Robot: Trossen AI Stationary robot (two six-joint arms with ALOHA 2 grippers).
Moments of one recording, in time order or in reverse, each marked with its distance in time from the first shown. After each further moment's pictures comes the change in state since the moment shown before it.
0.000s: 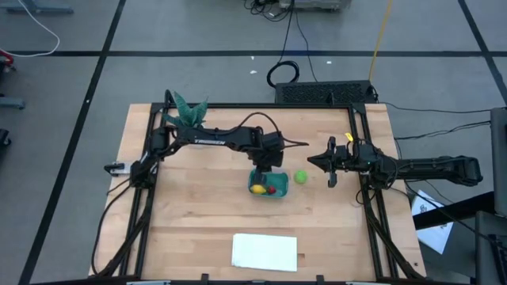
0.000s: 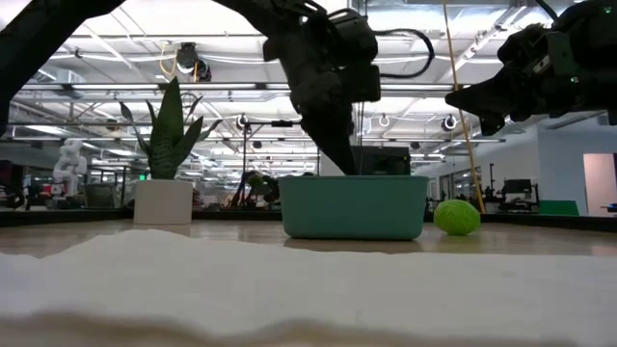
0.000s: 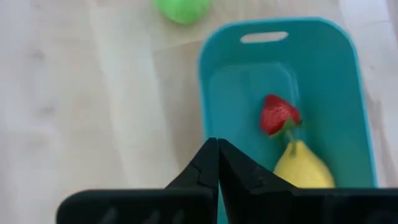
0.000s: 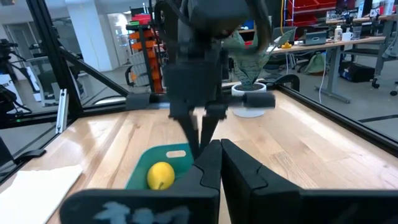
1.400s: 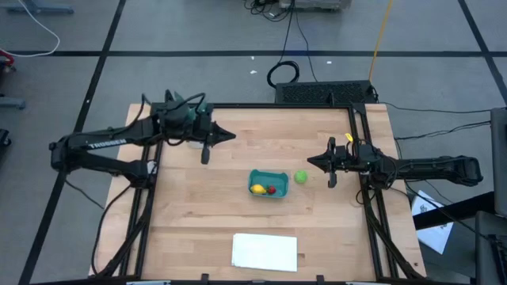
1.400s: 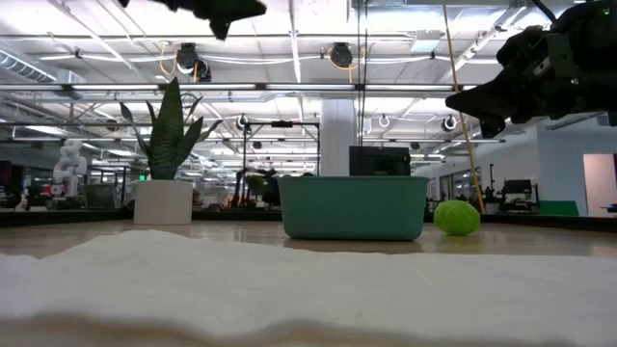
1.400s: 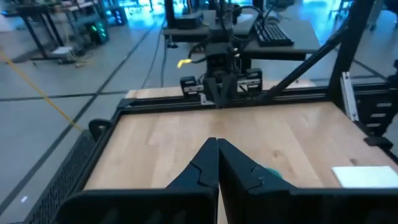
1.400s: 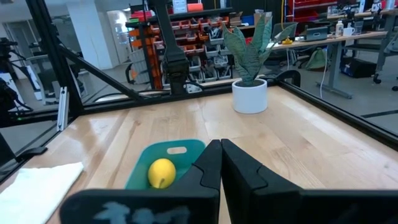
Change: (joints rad) left arm 0.139 -1.055 -0.835 0.701 0.071 -0.168; right arm 0.002 0.000 0.000 -0.014 0.000 0.010
